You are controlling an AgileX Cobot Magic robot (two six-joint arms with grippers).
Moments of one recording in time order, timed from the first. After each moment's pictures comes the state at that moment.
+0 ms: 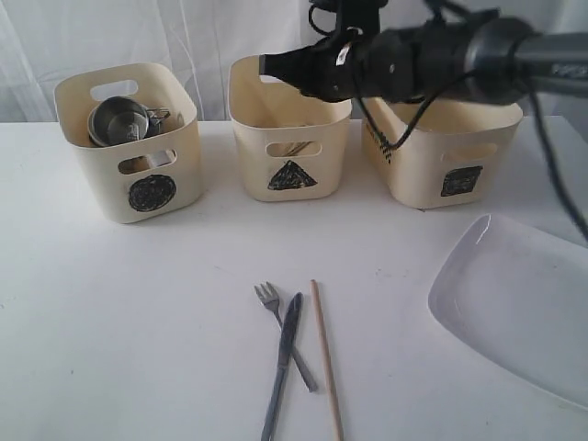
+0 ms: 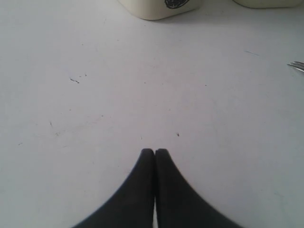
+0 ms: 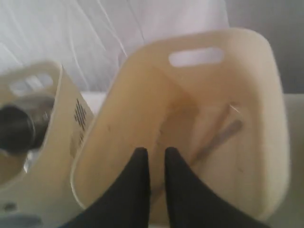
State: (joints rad) left arm 0.07 0.00 0.01 -0.48 0.59 0.42; right arm 0.31 2.00 -1.58 0.04 0.07 0.24
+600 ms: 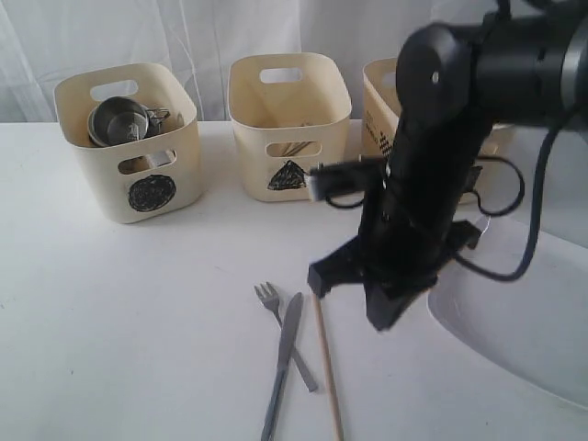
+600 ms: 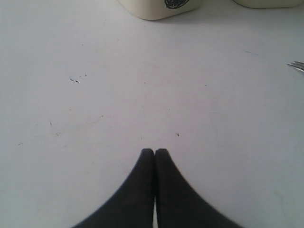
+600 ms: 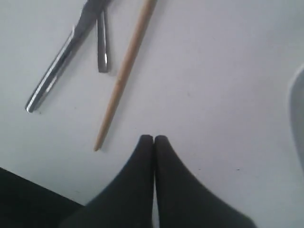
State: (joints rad) left arm 0.07 0.00 0.01 -0.48 0.59 0.42; right arm 0.41 1.71 -1.26 0.18 1.19 -0.01
